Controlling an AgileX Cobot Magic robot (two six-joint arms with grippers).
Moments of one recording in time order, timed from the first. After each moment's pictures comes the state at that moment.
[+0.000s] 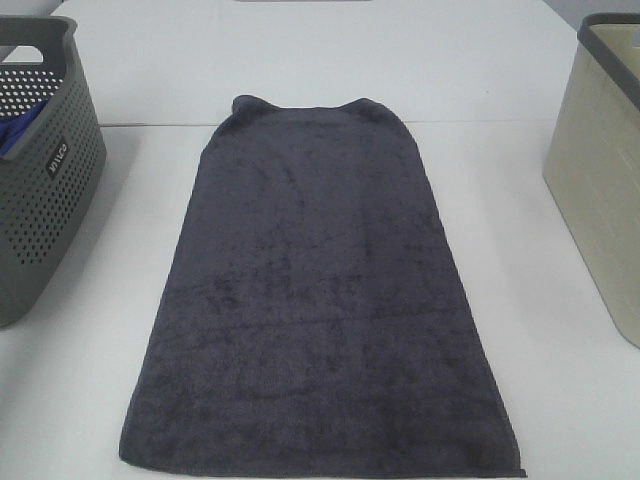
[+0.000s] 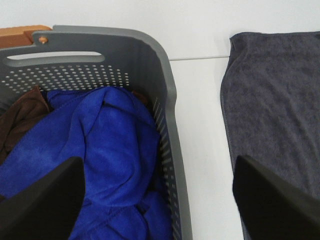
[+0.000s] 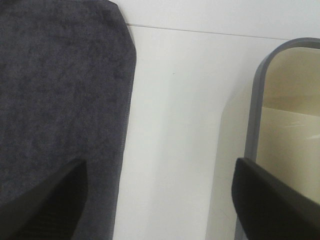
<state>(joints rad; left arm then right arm) 0.07 1.92 -2.06 -0.15 1.15 0.10 0.13 1.86 -2.02 -0.05 1.21 0.05</state>
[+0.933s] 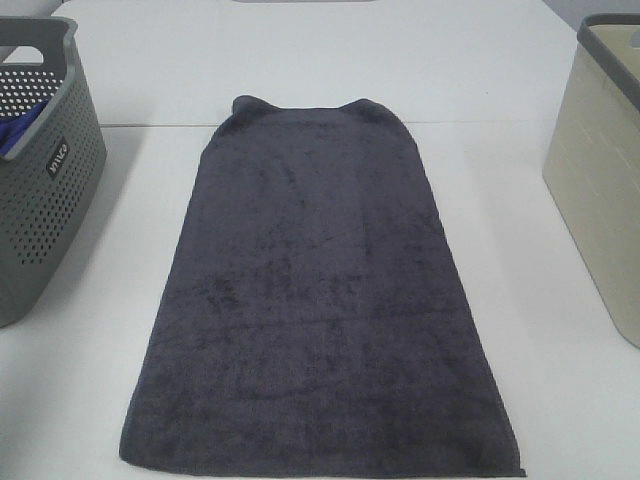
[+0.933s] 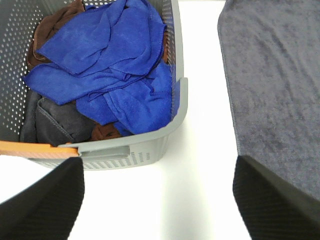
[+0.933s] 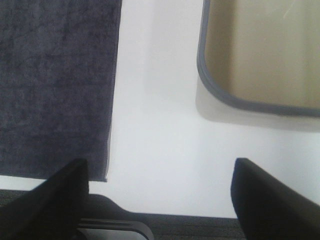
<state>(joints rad) 0.07 0.82 -0.98 -0.09 0.97 0.05 0.13 0.85 -1.03 -0.05 1.22 0.11</state>
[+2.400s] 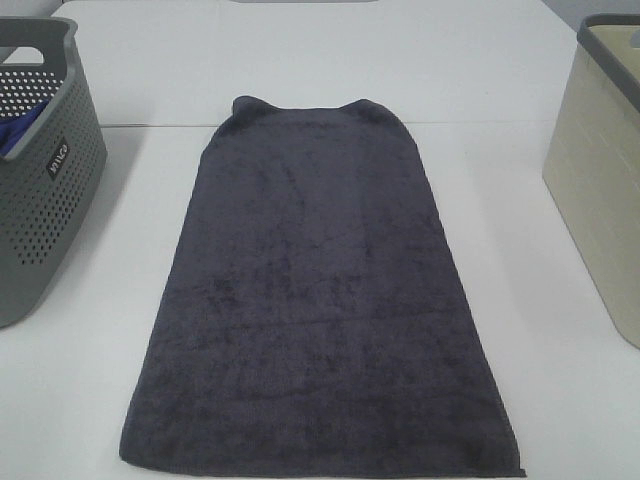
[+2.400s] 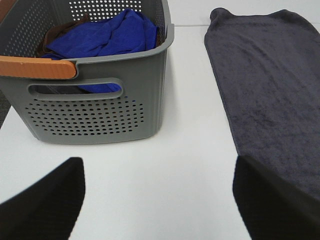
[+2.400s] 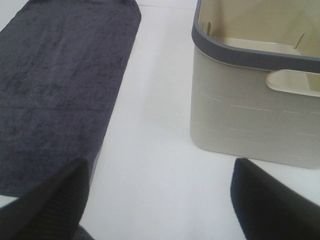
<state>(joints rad) 0.07 0.00 -0.51 -0.10 1.04 0.05 0.13 0.00 -0.50 -0.06 1.06 0.02</state>
